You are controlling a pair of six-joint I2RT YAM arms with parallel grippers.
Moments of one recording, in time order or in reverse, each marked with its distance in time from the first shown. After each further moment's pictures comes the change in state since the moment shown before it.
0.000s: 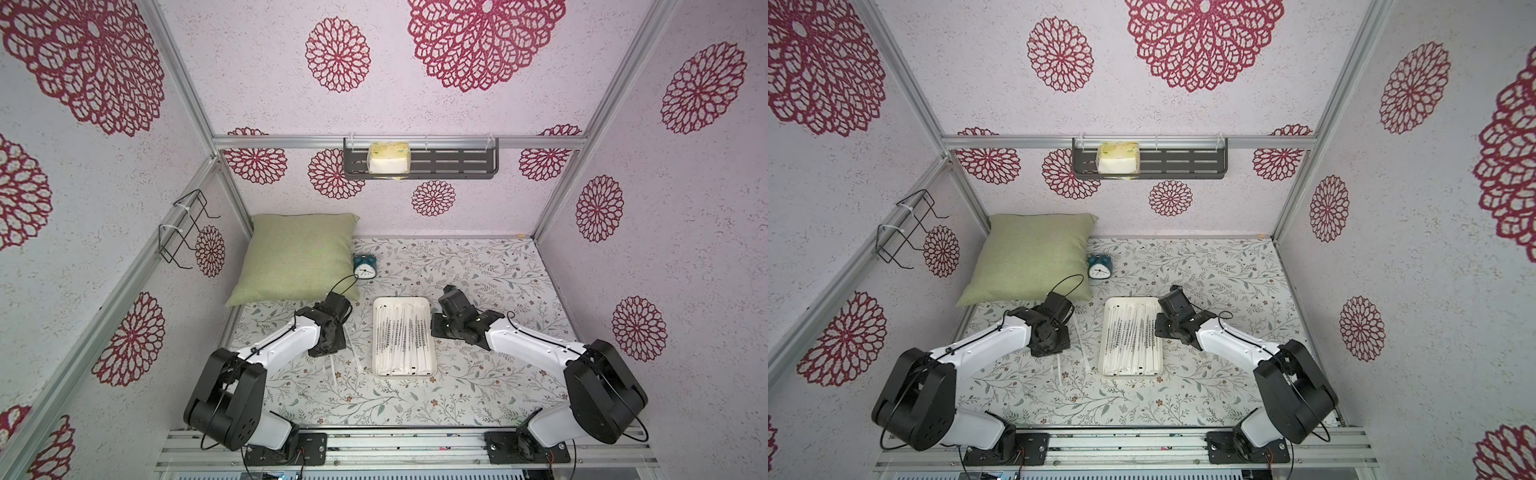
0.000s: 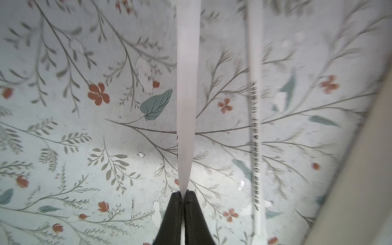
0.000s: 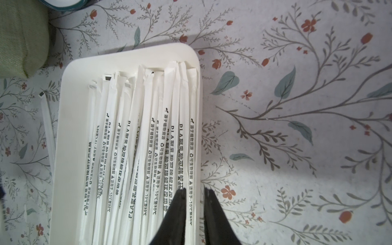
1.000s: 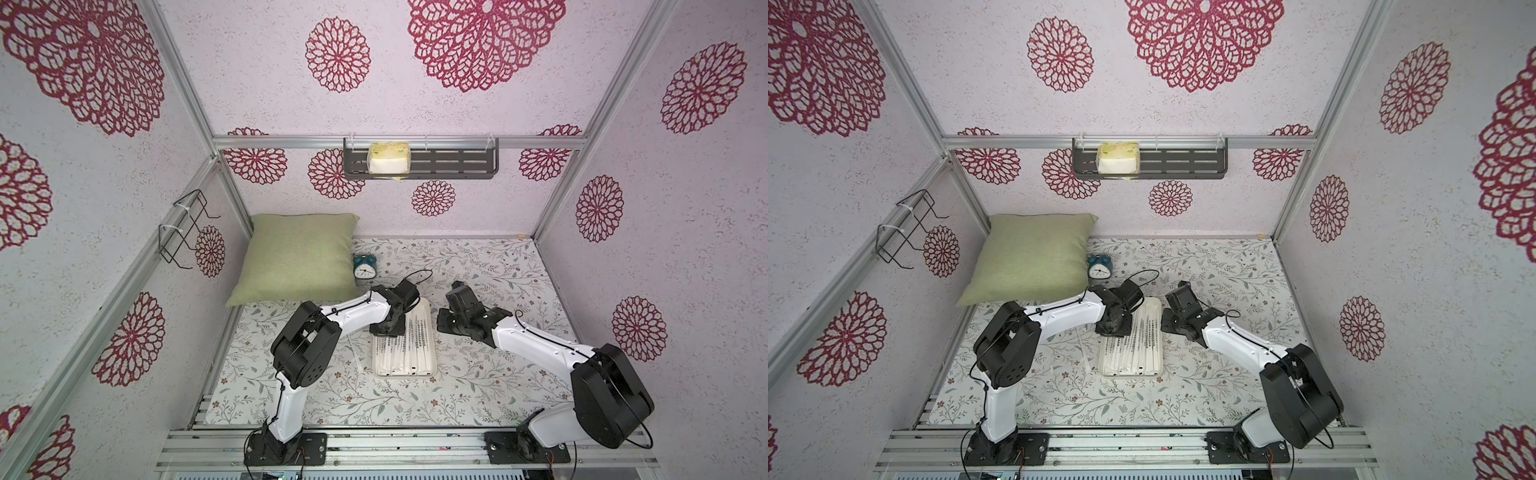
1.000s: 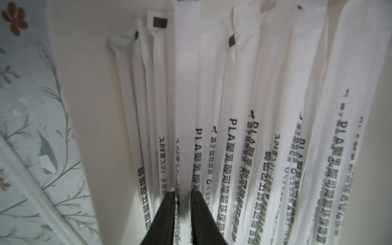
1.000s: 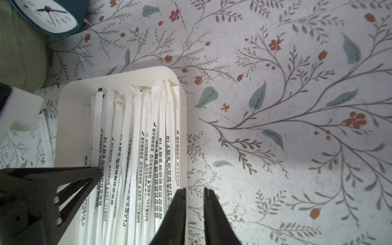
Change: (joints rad) left arm -0.290 0.584 0.520 -0.037 0.045 -0.025; right arm -0.055 -0.032 0.005 -0.021 0.009 -0.003
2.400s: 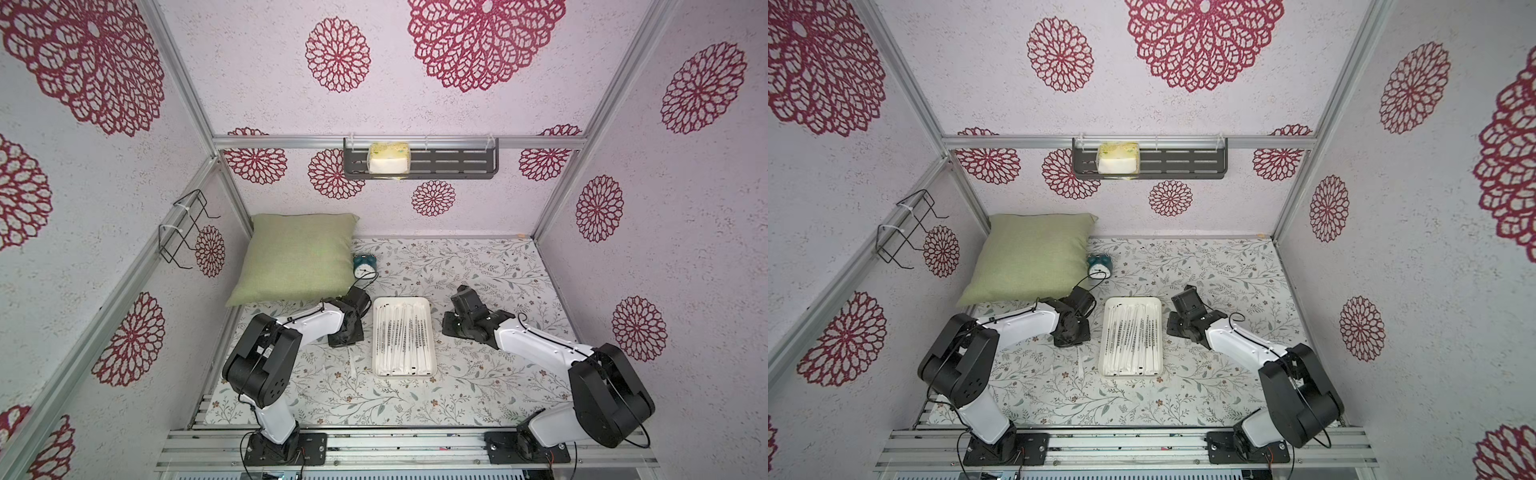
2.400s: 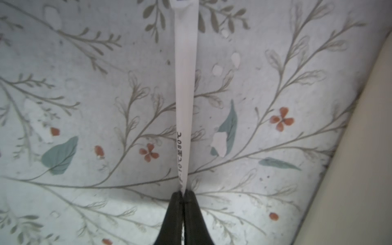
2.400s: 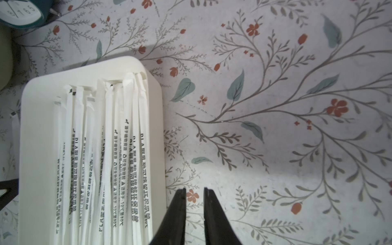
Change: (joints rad) left arm 0.247 -0.292 -0.445 0.138 -0.013 -0.020; right arm -0.069 -0.002 -0.053 0.008 -0.005 -0.023
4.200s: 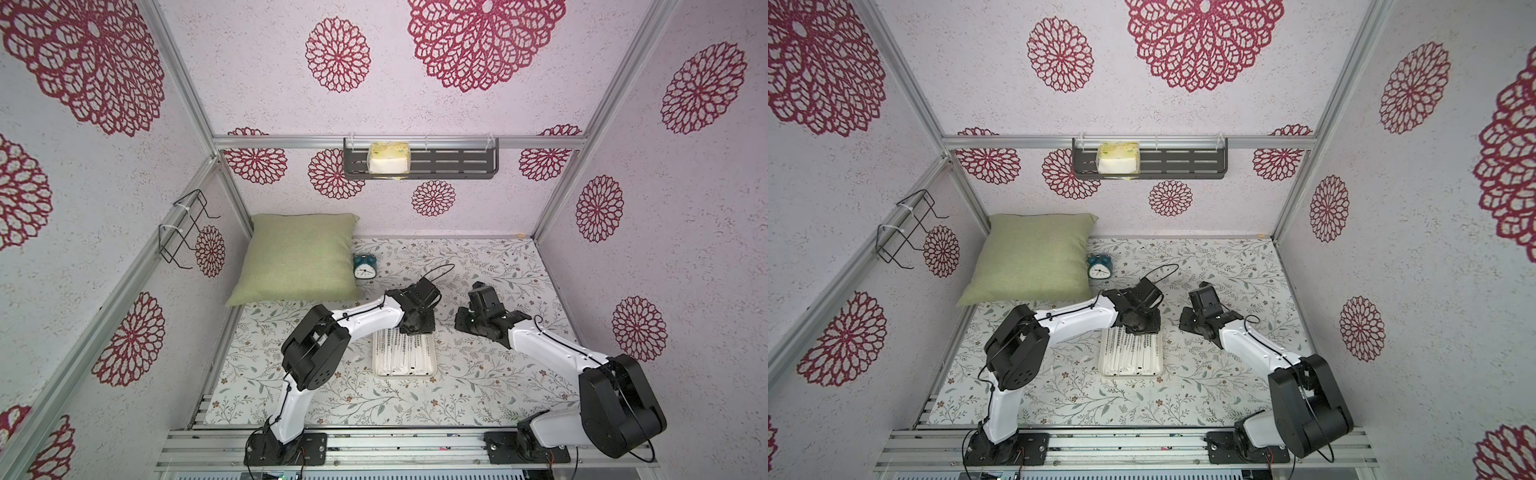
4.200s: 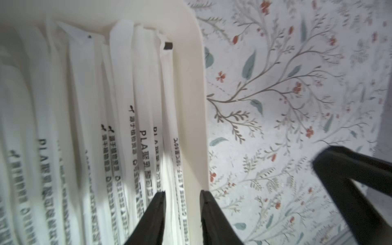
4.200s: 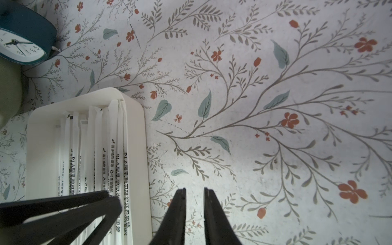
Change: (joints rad) left arm -0.340 0.251 0.492 0.126 0.229 -0.104; right arm -0.102 -0.064 -0.040 0.026 -0.050 -0.029
